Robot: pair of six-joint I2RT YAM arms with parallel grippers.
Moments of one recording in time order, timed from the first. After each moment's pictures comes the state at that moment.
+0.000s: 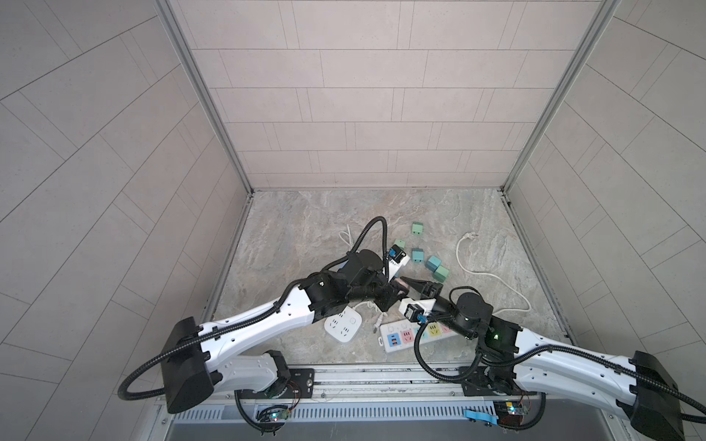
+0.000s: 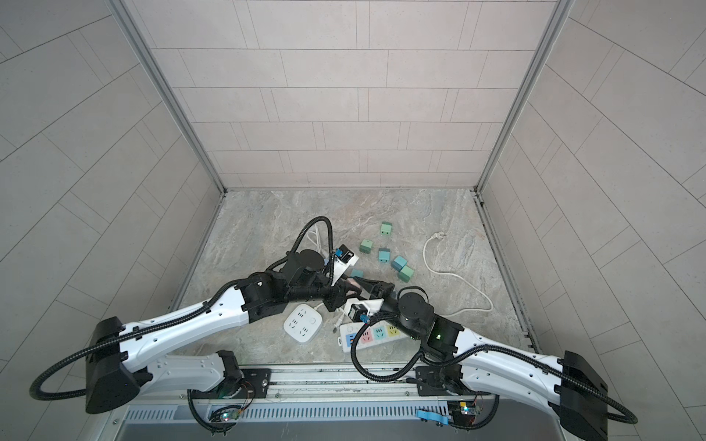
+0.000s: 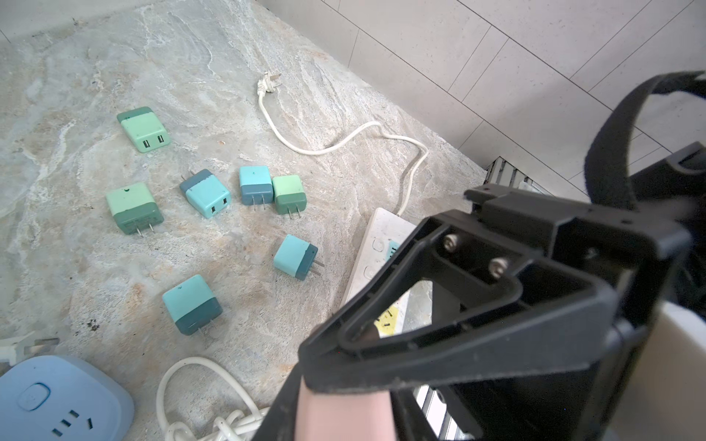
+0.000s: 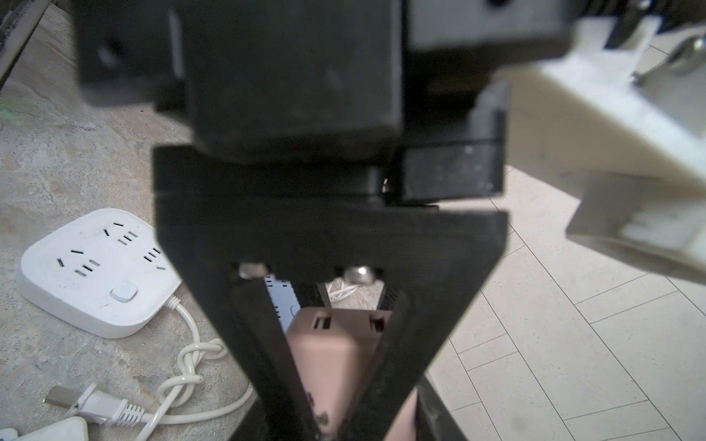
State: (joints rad) left arm -1.00 1.23 0.98 -0.33 0.15 -0.23; right arm 0.99 0.79 0.35 0.34 0.11 -0.78
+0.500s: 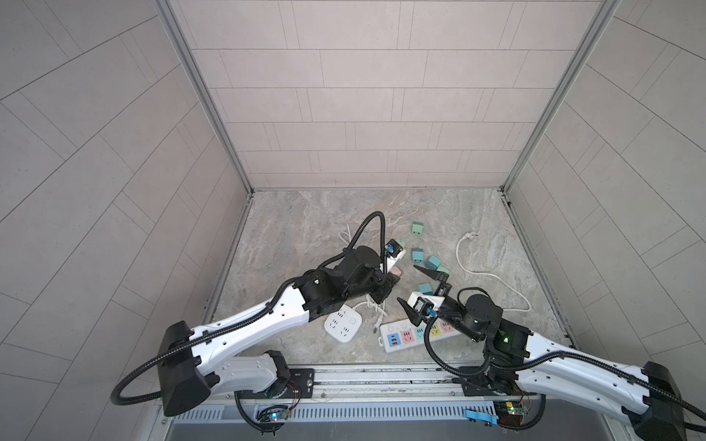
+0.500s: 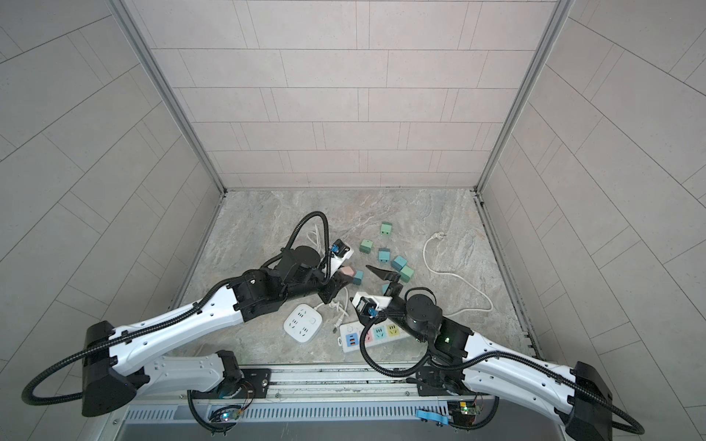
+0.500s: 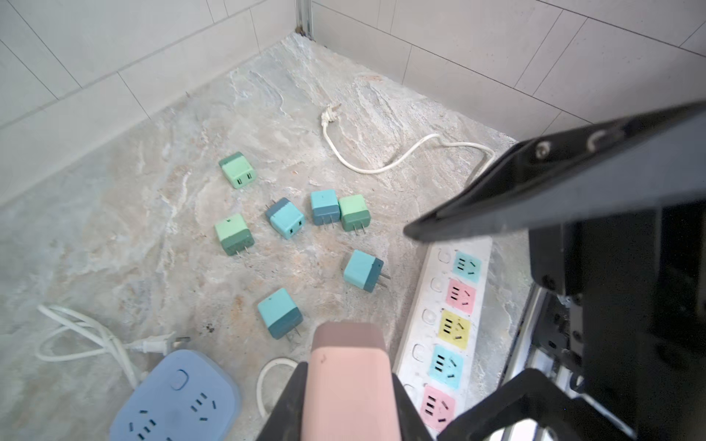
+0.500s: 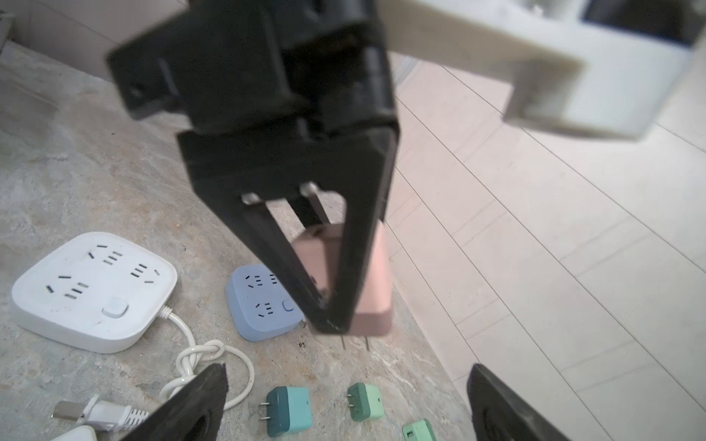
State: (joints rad) left arm -1.00 1.19 1.04 -0.41 -0.06 -0.05; right arm 0.96 0.65 0.35 0.23 0.20 -0.59
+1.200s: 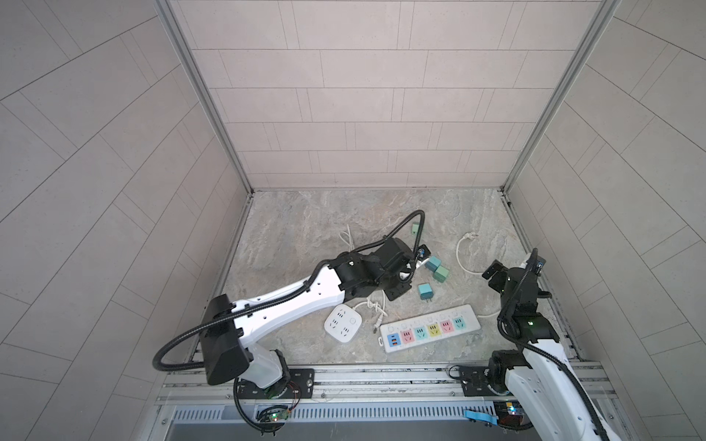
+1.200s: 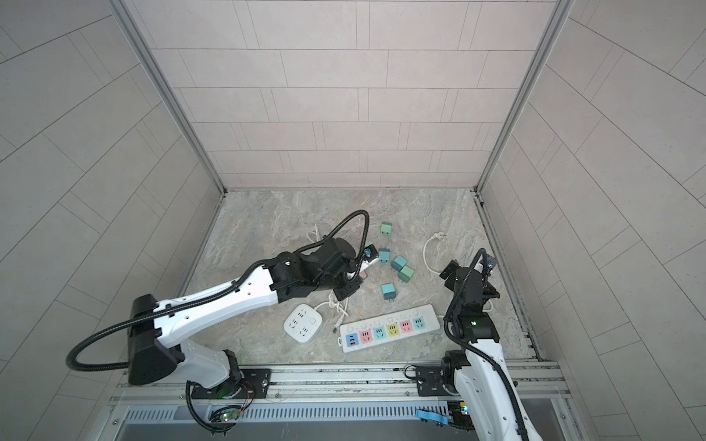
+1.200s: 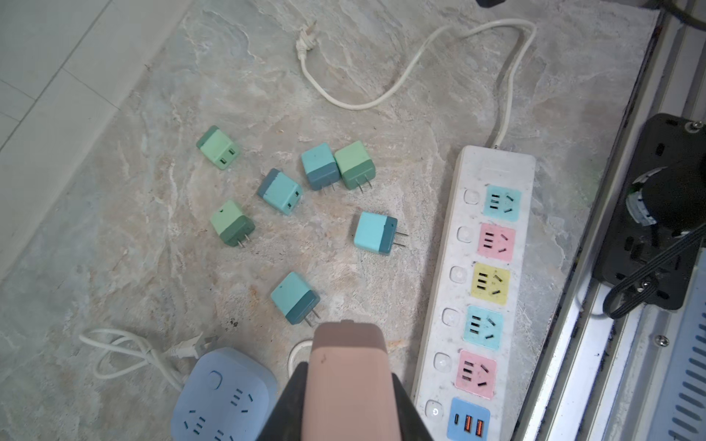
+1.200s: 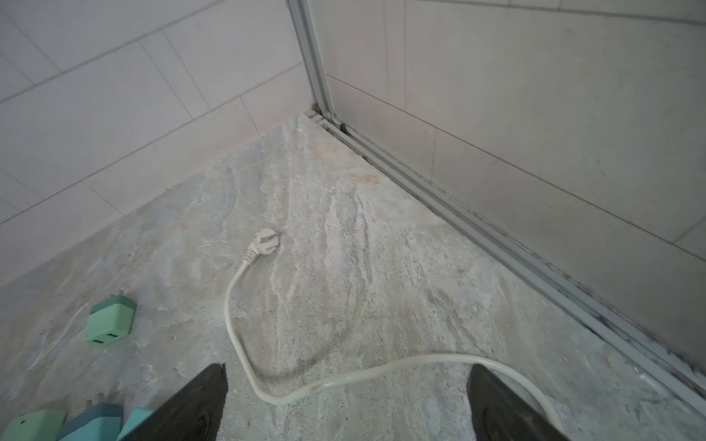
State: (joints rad) left arm -1.08 1.54 1.39 -0.71 -0.11 0.12; right arm -0.05 0.65 0.37 -0.24 0.44 0.51
